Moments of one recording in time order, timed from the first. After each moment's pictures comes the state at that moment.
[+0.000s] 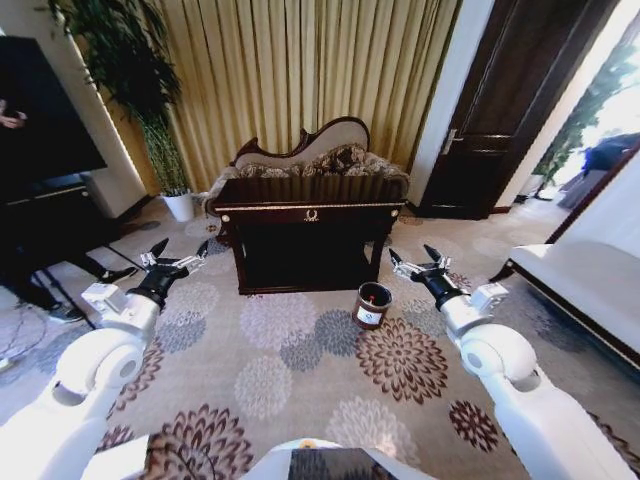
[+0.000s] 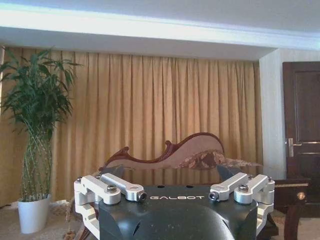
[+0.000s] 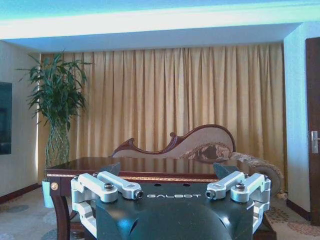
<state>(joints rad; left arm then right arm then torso) 1.42 -0.83 -0.77 -2.27 -0.81 0.23 -0.20 -1.35 0.94 0.64 2.21 0.68 -0.23 0.12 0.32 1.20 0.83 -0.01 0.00</state>
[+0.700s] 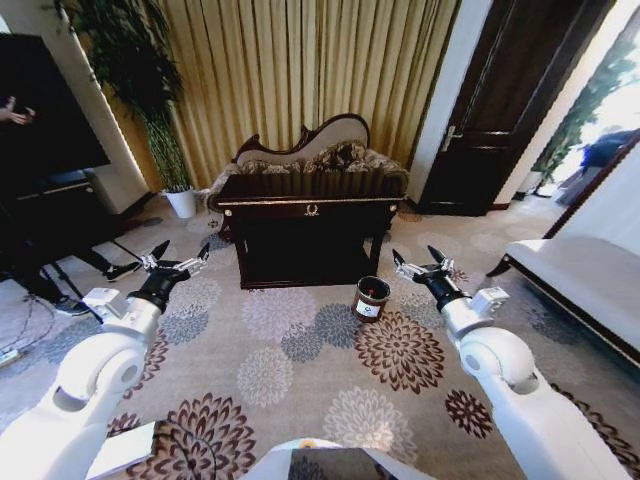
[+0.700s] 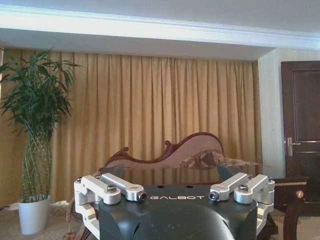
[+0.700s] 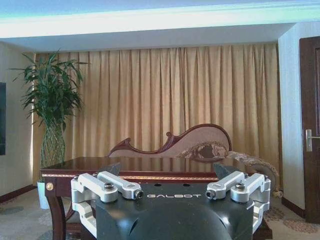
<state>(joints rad) 1.43 -0.83 -0.78 -2.29 -0.80 0.22 -0.20 -1.37 0.95 0.66 2.21 0.67 -0.22 0.12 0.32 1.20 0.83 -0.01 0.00</state>
